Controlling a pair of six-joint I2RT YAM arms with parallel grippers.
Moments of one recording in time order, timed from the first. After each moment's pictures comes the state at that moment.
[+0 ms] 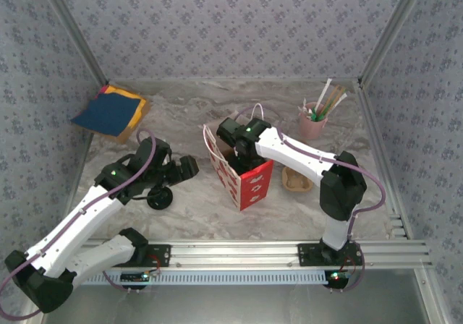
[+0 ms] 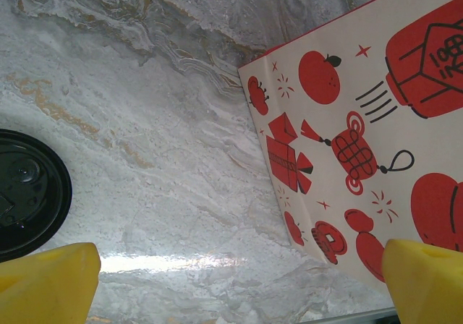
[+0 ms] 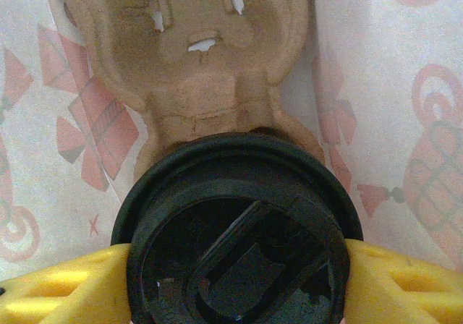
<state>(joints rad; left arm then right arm) -0.64 0.91 0.94 -0.94 0.01 -0.90 0.86 1.81 1.56 -1.21 0.01 0.53</state>
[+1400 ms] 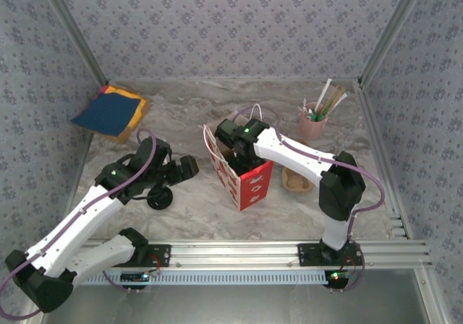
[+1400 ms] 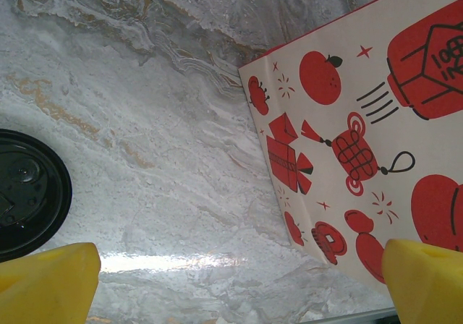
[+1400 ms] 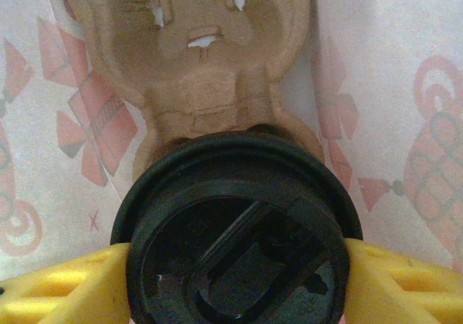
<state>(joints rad) -0.64 0.91 0.94 -0.94 0.01 -0.90 0.87 1.81 1.58 -1.23 0.03 0.54</state>
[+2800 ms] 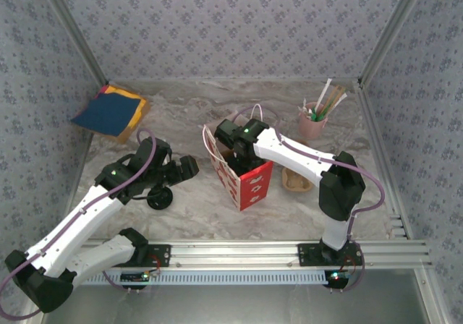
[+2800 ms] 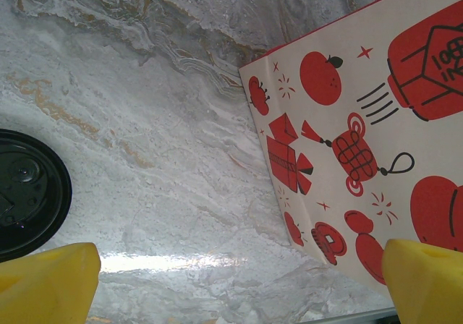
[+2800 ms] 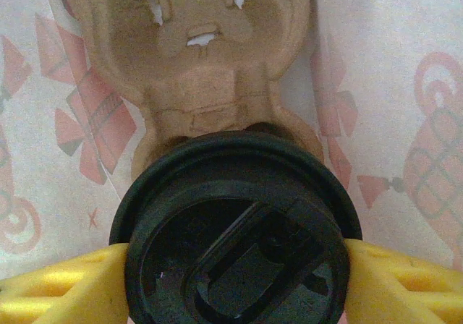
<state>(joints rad) -0.64 0.91 0.94 -0.94 0.01 -0.90 0.88 1.81 1.58 -1.24 0.04 0.54</state>
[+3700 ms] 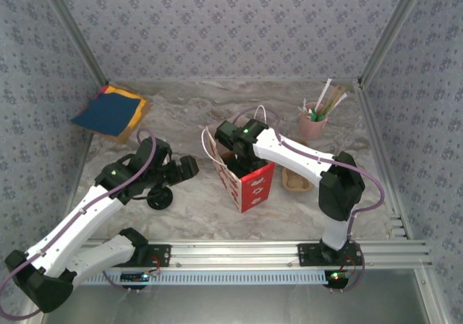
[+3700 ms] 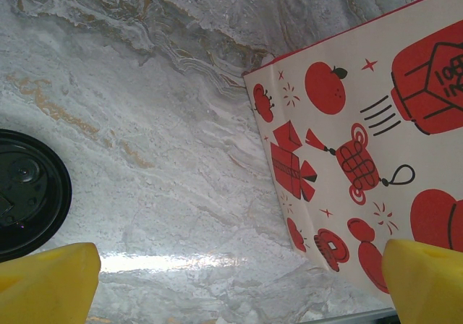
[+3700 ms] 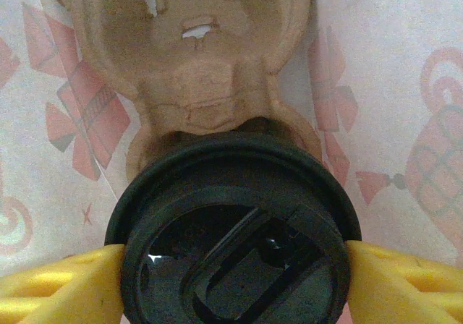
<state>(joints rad) -0.64 0.91 0.94 -0.94 0.01 -0.90 0.88 1.81 1.58 -1.28 0.04 0.55</state>
